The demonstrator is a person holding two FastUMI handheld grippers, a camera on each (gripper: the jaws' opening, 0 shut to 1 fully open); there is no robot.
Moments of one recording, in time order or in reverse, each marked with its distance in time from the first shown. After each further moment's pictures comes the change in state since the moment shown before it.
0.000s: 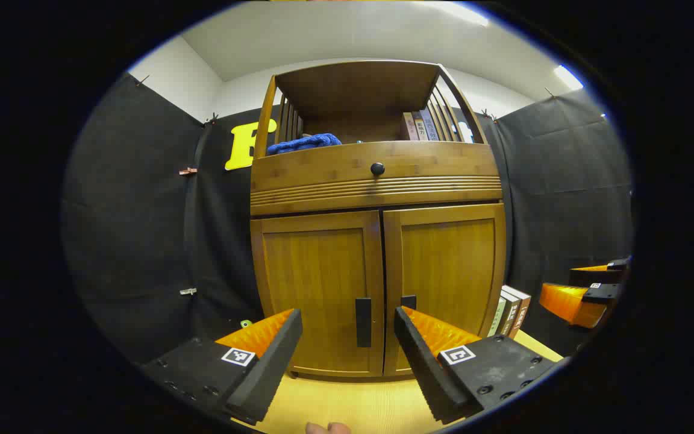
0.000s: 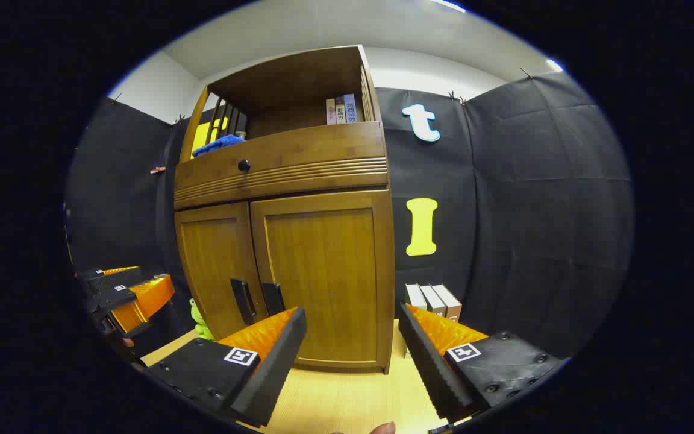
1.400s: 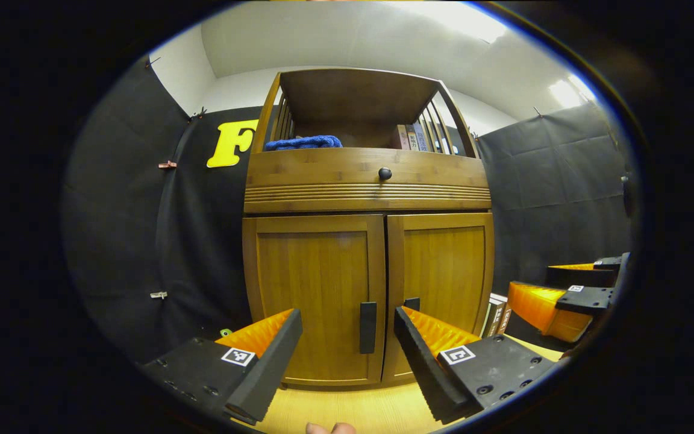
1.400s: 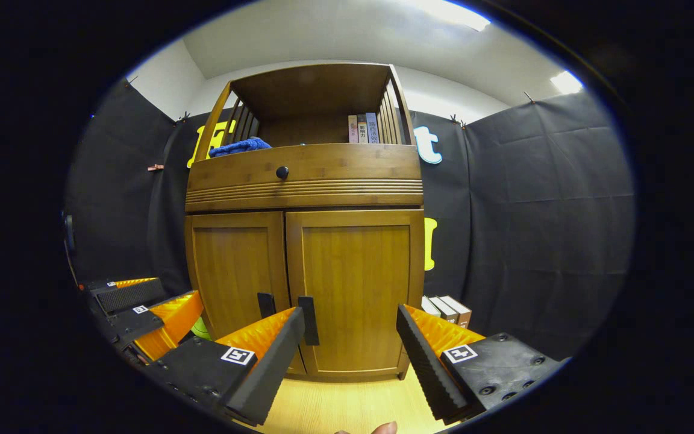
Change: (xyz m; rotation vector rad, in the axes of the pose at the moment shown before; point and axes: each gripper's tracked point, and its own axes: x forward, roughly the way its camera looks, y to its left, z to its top) left arm 0.012 0.040 -0.006 -0.038 -0.069 -0.140; right arm 0.002 0.098 0.007 -0.034 -0.103 -0.075
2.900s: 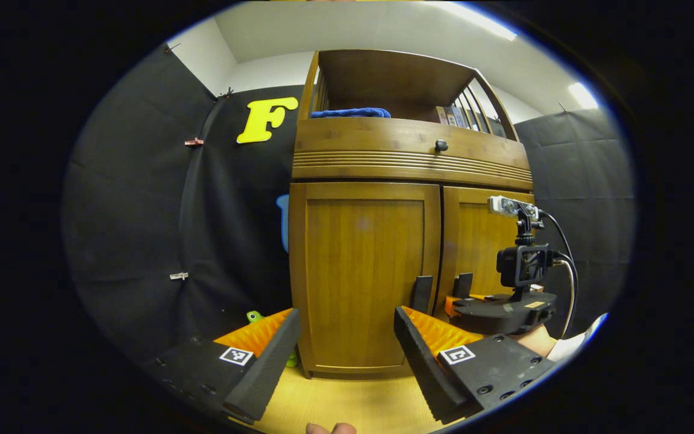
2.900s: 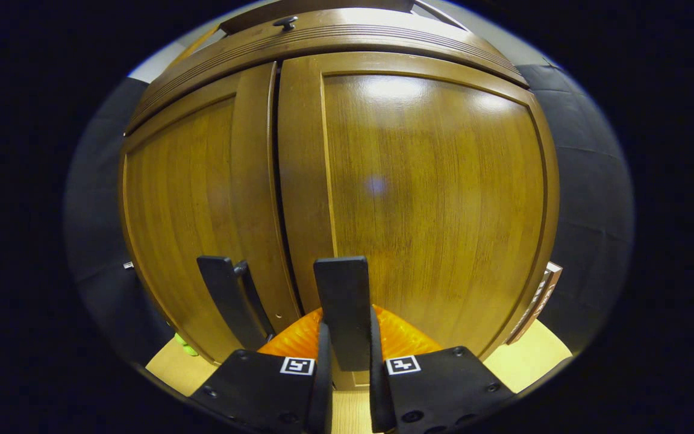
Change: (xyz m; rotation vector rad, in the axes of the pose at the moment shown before) left arm -0.001 0.079 -0.046 -0.046 0.090 0.107; right arm 0.195 0.073 -0.157 0.022 0.243 0.019
